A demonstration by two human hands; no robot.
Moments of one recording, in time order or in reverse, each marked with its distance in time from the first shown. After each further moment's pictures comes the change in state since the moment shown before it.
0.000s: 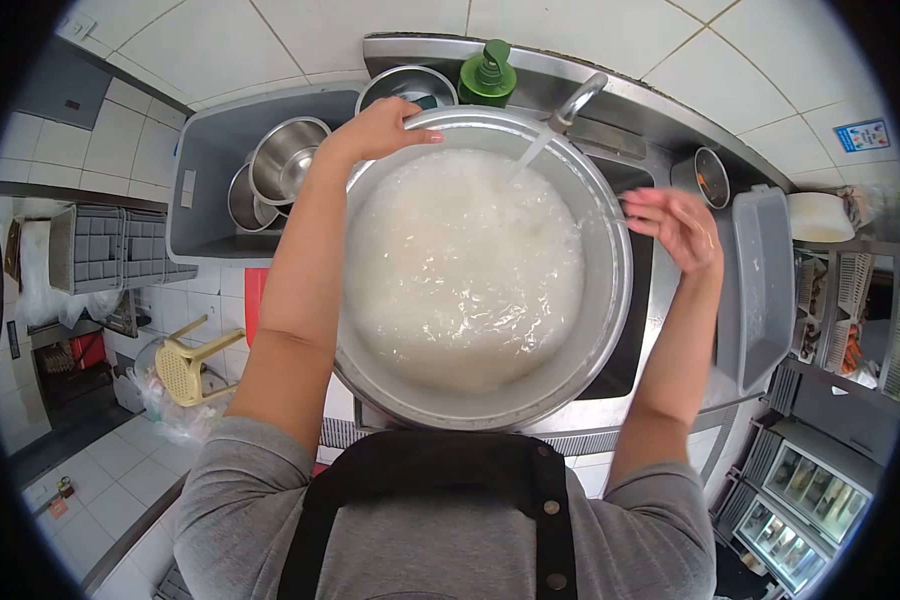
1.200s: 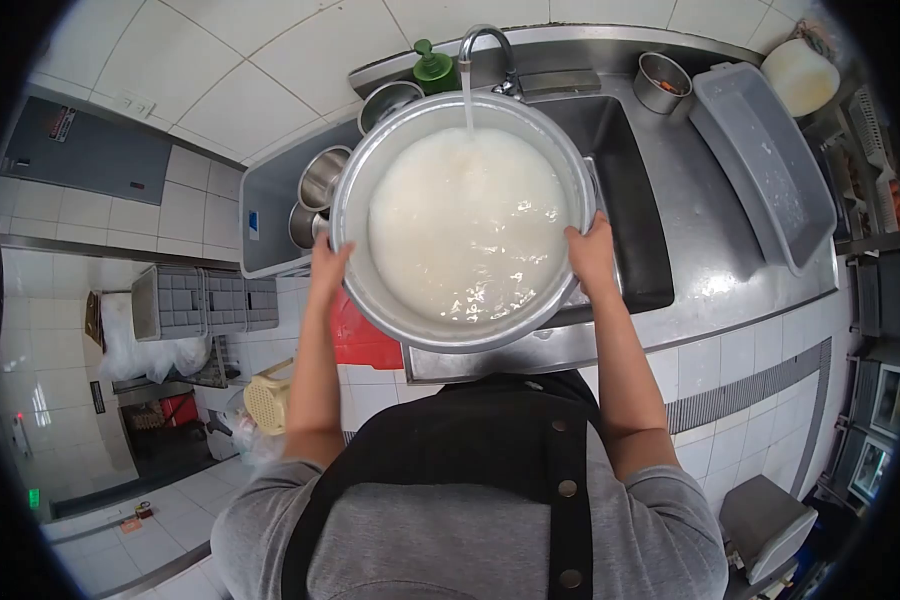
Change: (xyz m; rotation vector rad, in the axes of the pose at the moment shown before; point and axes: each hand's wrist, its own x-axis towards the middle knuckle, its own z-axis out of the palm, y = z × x) left_hand -0.256 -0.041 0.092 -0.252 0.558 -0.225; right_hand -0.117 0.170 0.139 -0.428 1.028 0.019
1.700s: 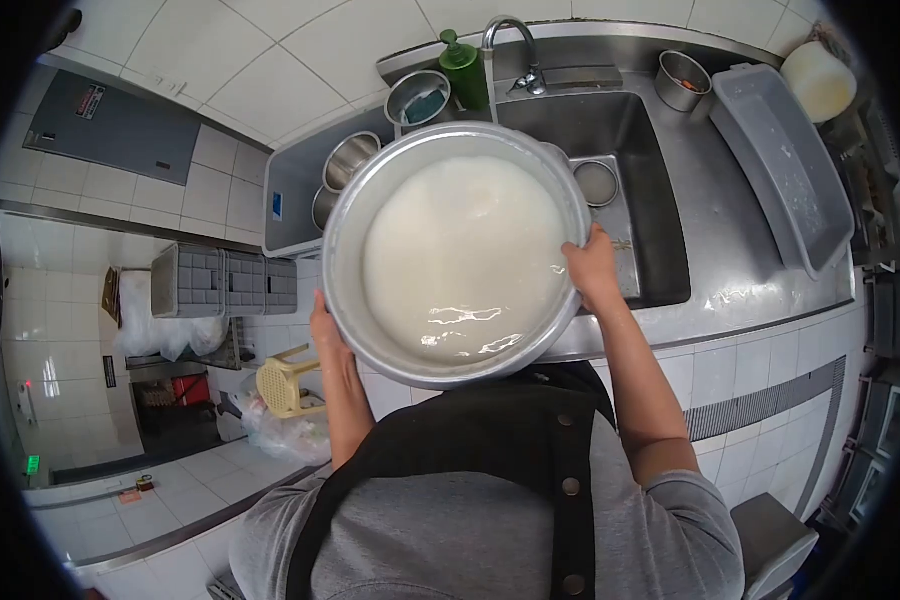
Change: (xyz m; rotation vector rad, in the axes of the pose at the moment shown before) left_hand -0.144 0.017 -0.027 -0.971 0.333 -0.491; right_hand -0.058 -0.027 0.000 0.043 -0.174 0.104
